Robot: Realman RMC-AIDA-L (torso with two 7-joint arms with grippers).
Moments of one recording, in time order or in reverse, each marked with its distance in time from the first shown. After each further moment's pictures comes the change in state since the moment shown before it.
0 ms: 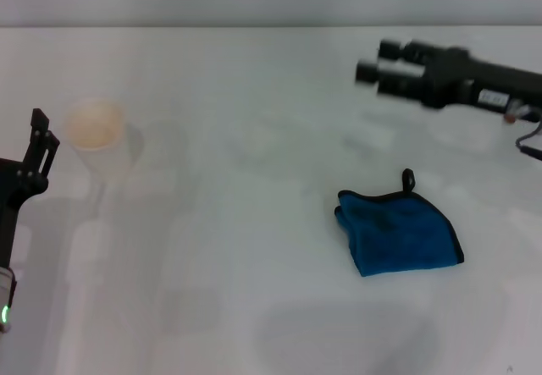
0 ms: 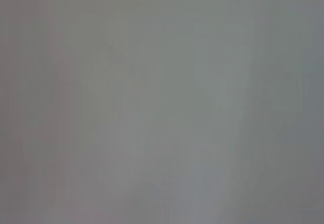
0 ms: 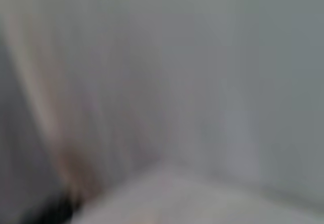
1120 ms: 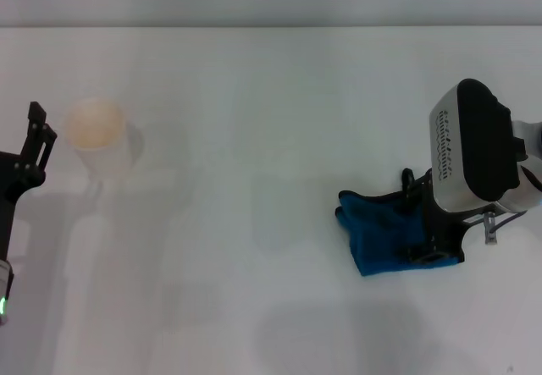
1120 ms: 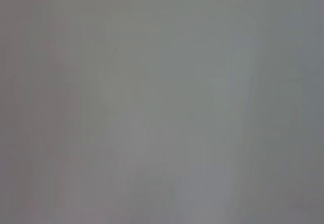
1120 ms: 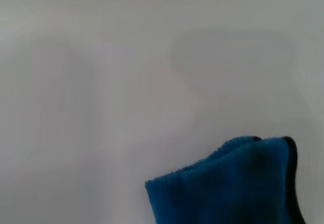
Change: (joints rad) left arm -0.017 0.005 -0.009 -0.006 -0.006 0.008 0.000; right arm 0.026 0.002 -0.479 -0.488 -0.996 0.035 0.294
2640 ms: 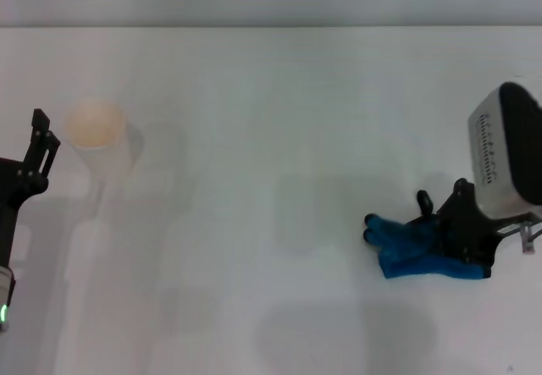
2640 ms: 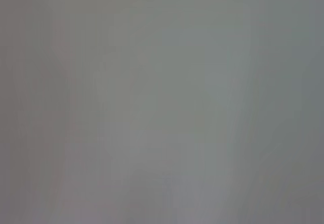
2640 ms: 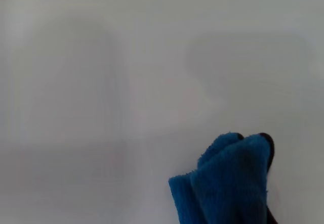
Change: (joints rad) left arm 0.013 0.001 0.013 0.002 0.005 -0.001 0.000; right arm -0.033 -0.004 0.115 -0.019 -0.010 -0.115 -0.089
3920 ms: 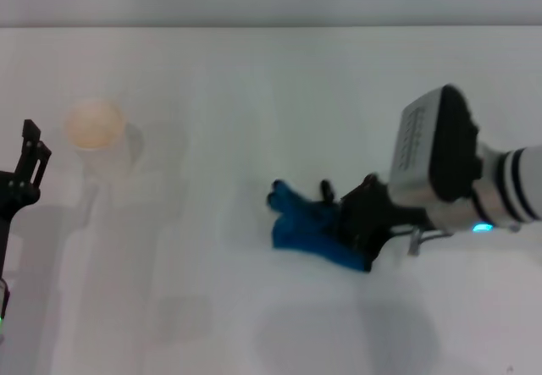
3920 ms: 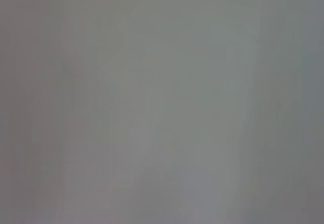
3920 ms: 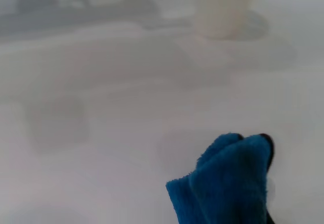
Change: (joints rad) left arm 0.028 -0.002 -0.003 0.006 -0.005 -0.005 0.000; right arm -0.046 -0.001 -0.294 0.104 0.395 0.452 0.129
